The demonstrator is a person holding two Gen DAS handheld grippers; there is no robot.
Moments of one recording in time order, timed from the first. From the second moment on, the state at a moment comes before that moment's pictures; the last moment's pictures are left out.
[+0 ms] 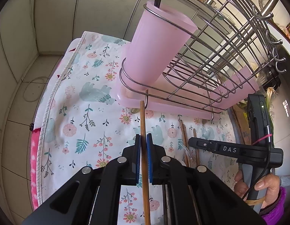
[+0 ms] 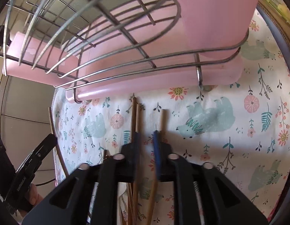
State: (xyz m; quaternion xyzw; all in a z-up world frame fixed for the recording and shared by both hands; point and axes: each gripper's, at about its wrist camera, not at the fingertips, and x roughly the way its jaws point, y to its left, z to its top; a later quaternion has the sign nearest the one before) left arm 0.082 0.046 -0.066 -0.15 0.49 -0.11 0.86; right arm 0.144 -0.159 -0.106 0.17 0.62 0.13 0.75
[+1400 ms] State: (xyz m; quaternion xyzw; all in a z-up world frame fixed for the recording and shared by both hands) left arm 0.032 0.051 0.014 -0.12 0.34 -0.09 0.93; right arm 0.042 -0.237 0.023 0.13 0.39 0.13 0.90
